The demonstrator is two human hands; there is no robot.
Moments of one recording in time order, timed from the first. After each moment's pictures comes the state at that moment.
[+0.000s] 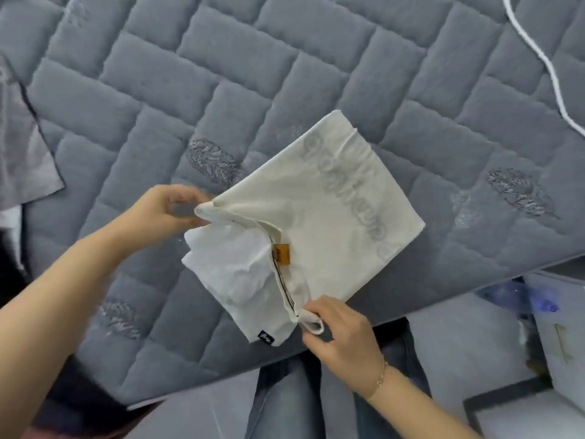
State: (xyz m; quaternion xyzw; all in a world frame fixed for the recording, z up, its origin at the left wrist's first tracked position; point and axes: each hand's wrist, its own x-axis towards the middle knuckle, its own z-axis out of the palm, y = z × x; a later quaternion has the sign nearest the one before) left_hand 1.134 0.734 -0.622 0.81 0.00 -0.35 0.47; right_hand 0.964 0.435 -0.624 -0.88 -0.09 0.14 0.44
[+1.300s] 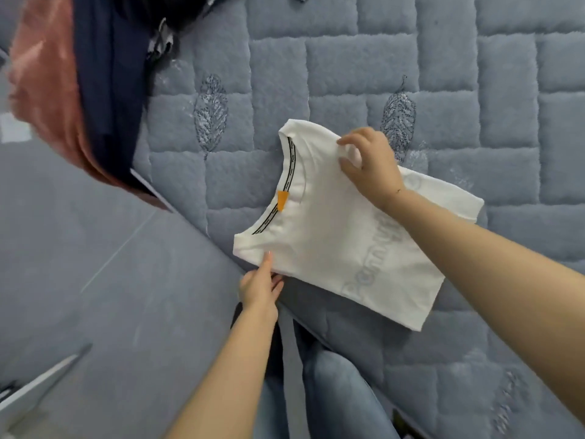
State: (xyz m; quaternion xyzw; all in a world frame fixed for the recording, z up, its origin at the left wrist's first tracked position) left_hand 0.899 0.527 -0.690 0.04 0.78 0.14 0.61; right_hand 1.151 0.582 -0.689 -0.79 -0.51 0.28 0.19
